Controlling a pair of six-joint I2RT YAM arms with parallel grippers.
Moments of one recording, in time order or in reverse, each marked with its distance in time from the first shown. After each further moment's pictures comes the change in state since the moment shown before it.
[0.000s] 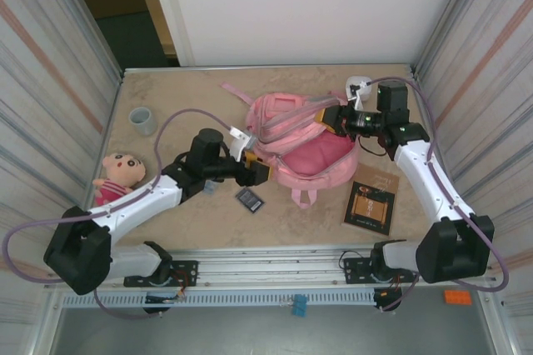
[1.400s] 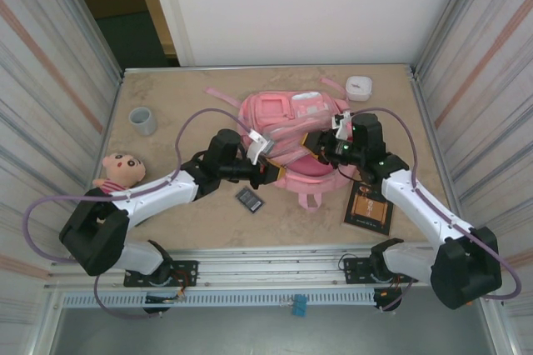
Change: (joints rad) left arm -0.099 0.142 0.088 0.052 -0.003 0.026; right arm 0.230 -0.151 -0.339 0.283 0.342 0.253
